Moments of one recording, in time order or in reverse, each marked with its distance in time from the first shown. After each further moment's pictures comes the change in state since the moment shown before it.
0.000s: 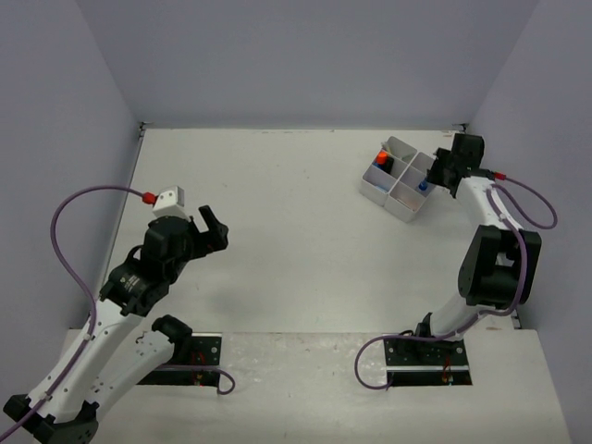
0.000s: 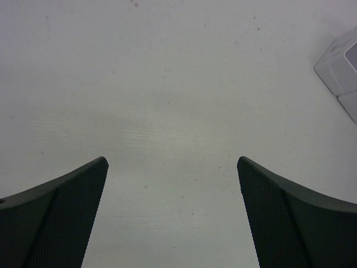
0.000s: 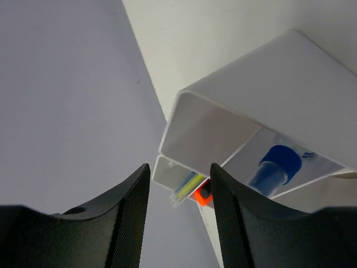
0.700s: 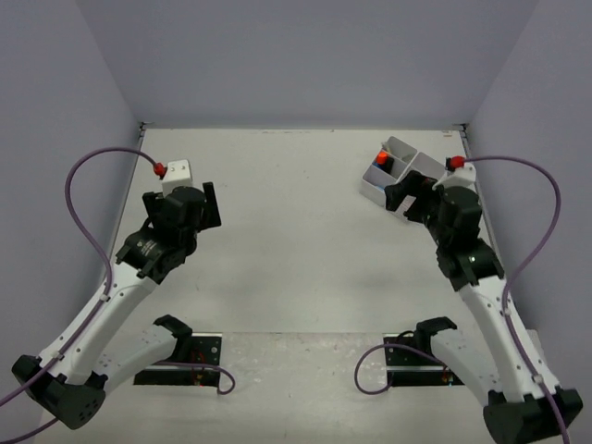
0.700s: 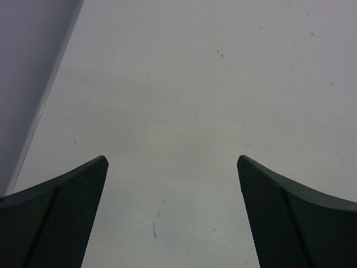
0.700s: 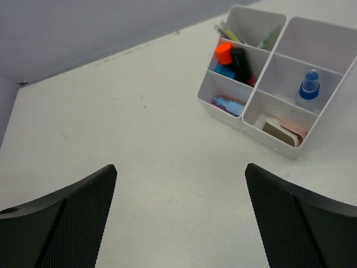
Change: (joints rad) left arm -0.001 0.257 0.183 -0.009 -0.327 0.212; right arm 0.364 -0.809 -0.371 0.021 -0.061 -1.268
